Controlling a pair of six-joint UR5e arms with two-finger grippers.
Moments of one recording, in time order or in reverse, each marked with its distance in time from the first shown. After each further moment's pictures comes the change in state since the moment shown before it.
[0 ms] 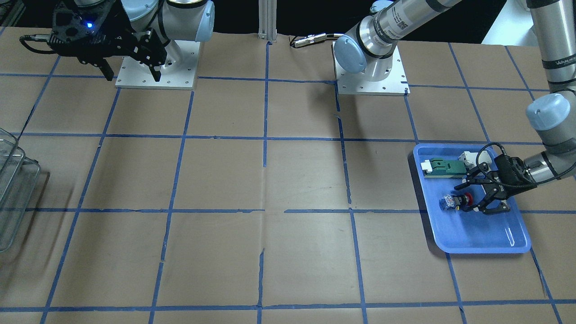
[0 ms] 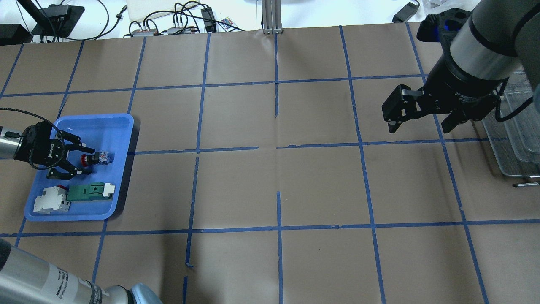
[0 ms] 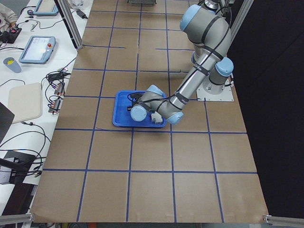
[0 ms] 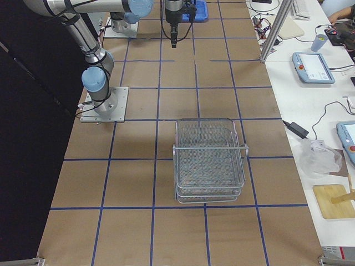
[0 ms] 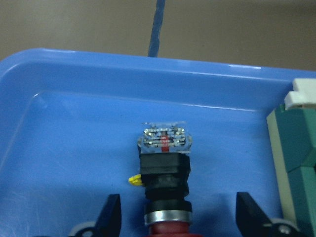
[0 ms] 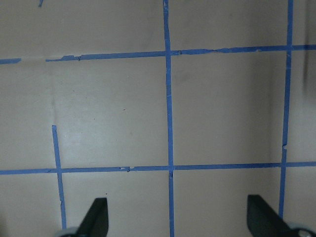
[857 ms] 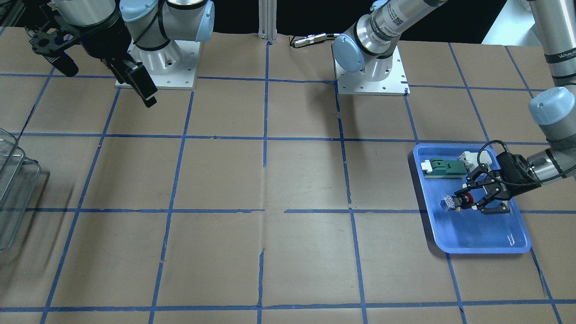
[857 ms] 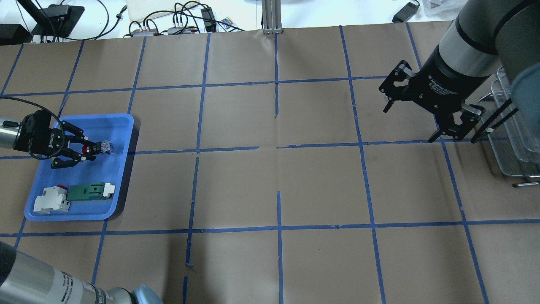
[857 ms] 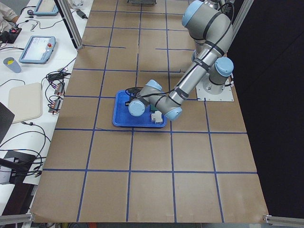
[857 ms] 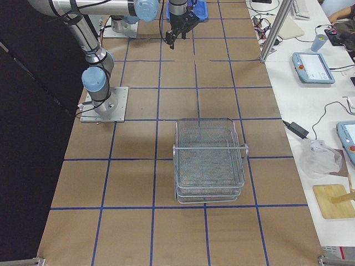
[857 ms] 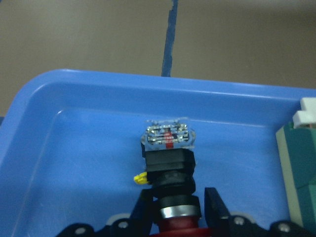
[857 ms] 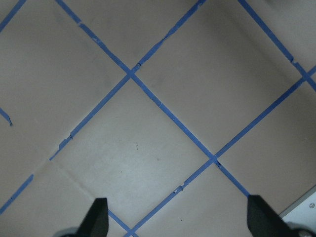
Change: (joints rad) left arm -0.059 0.061 0.010 -0.050 -0.055 -0.034; right arm 0.000 0.053 0.010 -0.065 0.020 0.795
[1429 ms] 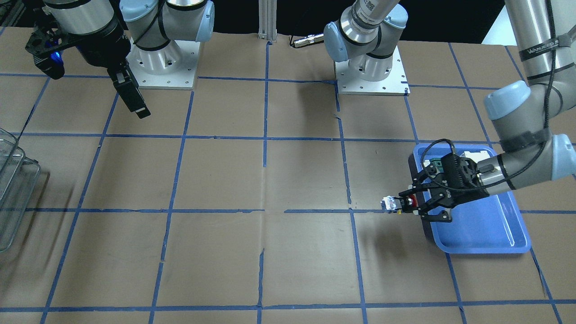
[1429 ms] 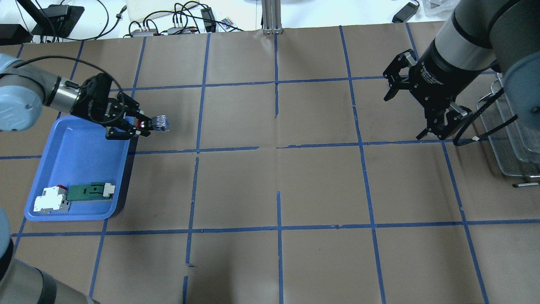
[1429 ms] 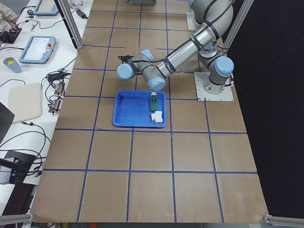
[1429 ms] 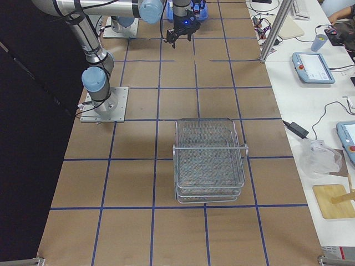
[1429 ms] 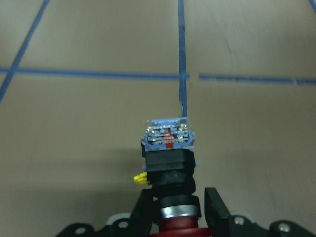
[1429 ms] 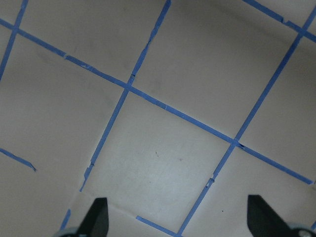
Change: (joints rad) left arm -0.345 0.114 0.001 -0.032 -0.095 -0.312; right arm -0.003 0.020 -0.012 -0.032 0.018 0.324
